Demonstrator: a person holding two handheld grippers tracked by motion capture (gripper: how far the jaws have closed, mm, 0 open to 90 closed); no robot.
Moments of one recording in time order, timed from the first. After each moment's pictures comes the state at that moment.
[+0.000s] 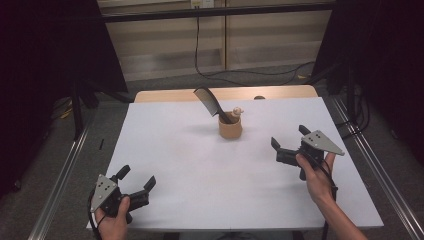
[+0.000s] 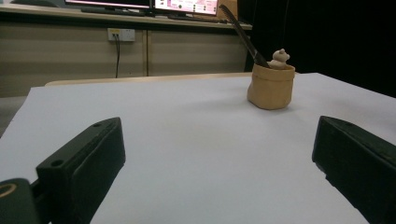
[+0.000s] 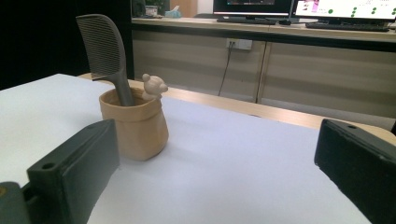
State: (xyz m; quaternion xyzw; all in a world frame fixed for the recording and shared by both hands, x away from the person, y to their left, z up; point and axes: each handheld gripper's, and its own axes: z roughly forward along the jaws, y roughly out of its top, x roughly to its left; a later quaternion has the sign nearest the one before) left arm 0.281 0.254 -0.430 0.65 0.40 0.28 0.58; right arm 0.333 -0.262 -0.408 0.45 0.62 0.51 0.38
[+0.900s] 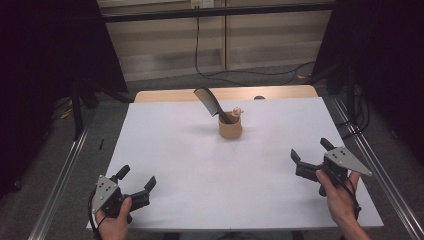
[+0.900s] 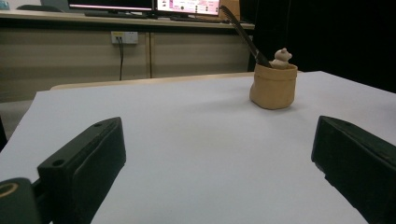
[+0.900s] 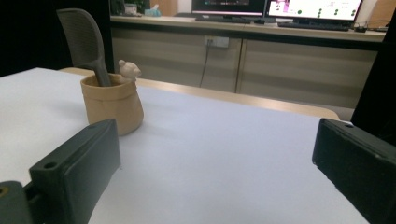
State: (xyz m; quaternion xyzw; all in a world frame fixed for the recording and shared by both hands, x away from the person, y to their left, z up) left arm 0.278 0.252 -0.429 0.65 0.40 0.29 0.57; right arm 0.283 -0.297 -0.410 0.47 0.61 0.49 0.40
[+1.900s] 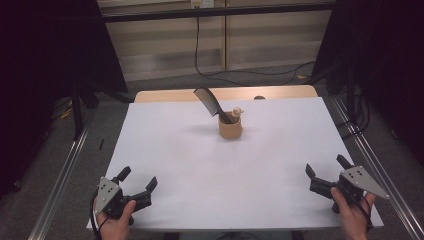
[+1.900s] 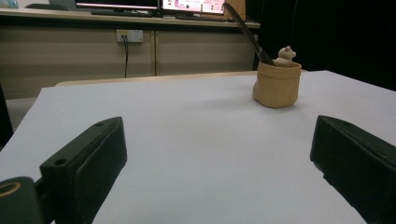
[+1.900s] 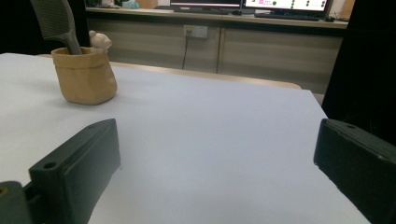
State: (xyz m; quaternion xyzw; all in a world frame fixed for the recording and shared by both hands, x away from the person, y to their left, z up) left arm 0.275 0.247 -0.431 0.64 0.41 0.30 0.57; right arm 0.245 -0.325 -0.439 0.50 0.59 0.47 0.42
